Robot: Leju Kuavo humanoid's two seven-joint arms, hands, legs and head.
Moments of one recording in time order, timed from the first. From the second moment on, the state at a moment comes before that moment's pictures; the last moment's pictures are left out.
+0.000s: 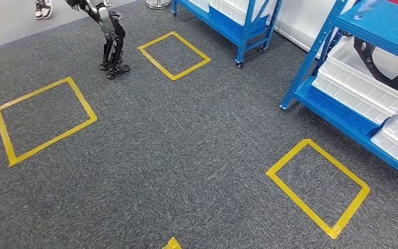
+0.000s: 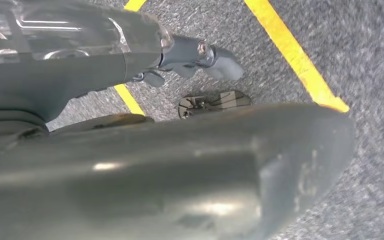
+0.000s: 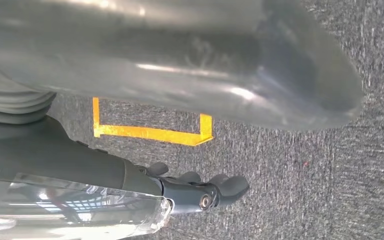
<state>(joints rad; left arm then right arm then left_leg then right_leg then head) -0.13 0.01 -1.03 -0.22 1.05 0.14 -0.20 -0.09 -0.11 0.05 -0.25 -0.99 -0.55 -0.04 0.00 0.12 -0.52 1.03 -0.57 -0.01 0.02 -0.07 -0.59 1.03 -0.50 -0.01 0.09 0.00</state>
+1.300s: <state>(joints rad) -0.13 0.03 -1.08 -0.22 0.99 0.13 -0.18 -0.09 -0.08 0.10 -0.24 -1.03 -0.52 -0.03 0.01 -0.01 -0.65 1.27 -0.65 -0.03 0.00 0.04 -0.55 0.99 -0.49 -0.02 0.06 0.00</state>
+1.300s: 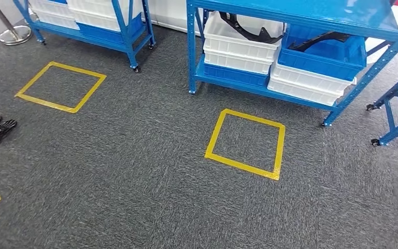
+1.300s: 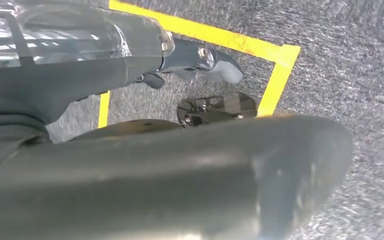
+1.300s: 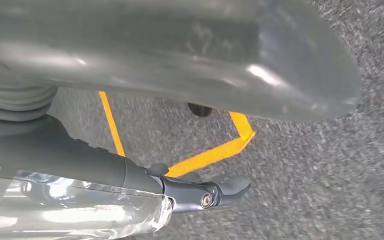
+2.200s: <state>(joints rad) -0.14 0.03 -1.10 -0.23 0.98 0.13 -0.18 -0.09 -0.07 0.13 -0.23 -1.04 -0.53 -0.02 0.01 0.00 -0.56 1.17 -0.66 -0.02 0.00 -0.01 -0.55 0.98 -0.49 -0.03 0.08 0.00</state>
